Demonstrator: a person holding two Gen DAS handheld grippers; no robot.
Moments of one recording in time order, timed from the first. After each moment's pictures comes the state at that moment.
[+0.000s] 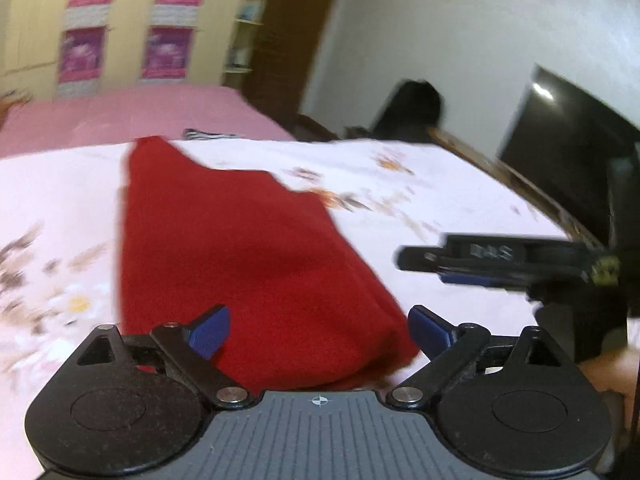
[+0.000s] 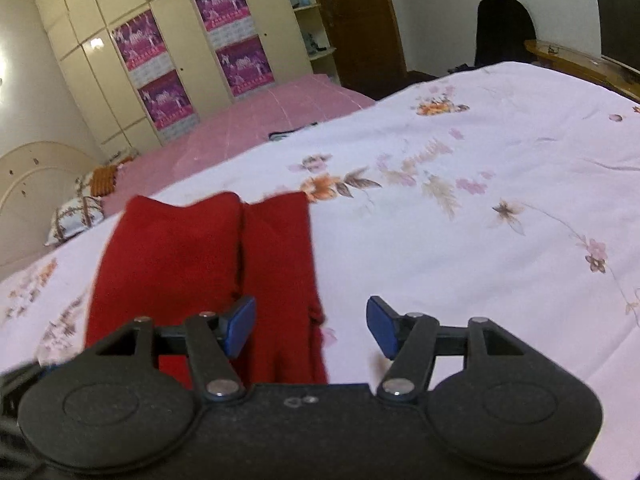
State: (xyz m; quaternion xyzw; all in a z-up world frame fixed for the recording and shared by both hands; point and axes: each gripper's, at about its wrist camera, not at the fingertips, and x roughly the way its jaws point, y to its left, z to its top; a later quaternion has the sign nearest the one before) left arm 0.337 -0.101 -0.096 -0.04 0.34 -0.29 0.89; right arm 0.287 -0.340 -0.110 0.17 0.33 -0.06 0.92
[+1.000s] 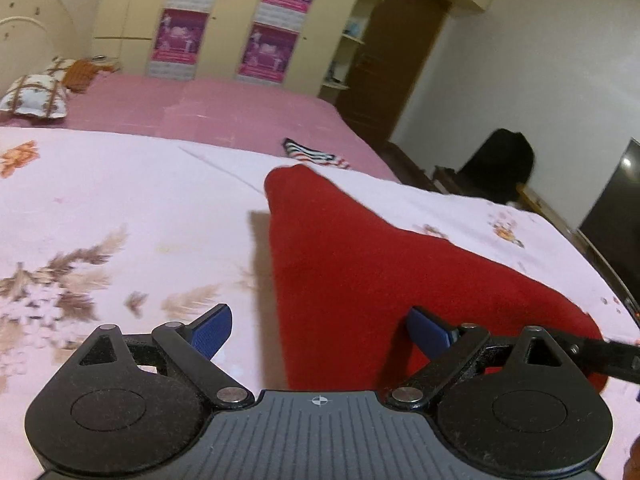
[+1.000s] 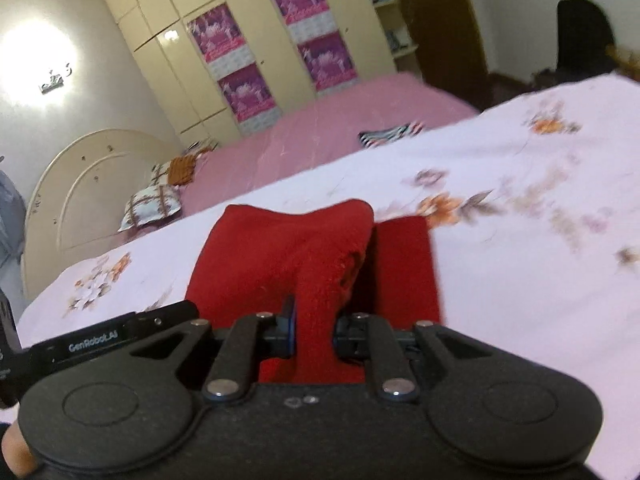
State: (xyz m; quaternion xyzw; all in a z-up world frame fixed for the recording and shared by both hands) left arm 0.429 -0.076 -0.126 -0.10 0.35 -0.18 0.91; right arm 0.334 -0.313 -0.093 0.17 0.32 0.05 0.93
